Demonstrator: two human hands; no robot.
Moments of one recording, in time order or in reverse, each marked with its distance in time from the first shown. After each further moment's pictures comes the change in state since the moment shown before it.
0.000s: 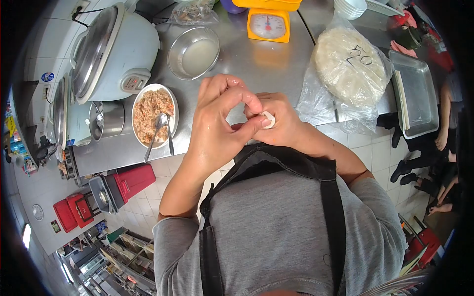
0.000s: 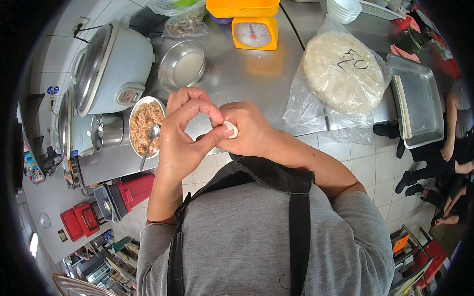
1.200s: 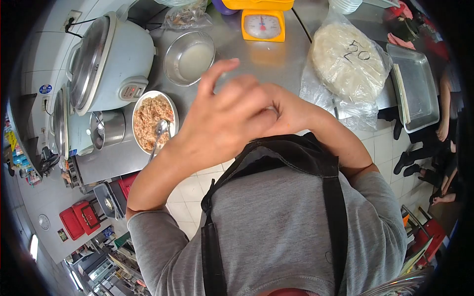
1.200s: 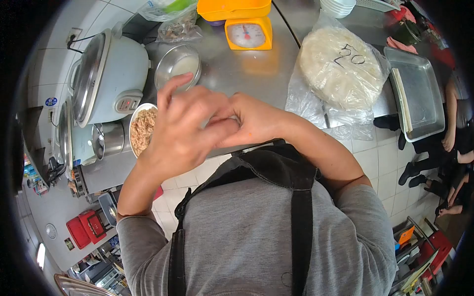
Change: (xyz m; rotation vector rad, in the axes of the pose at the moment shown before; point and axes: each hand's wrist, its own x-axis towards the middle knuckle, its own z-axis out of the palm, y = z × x) left_hand 0.035 -0.004 -0.021 0.537 -0.277 0.731; right_hand 0.026 -0.008 -0.038 0.273 -0.336 0.244
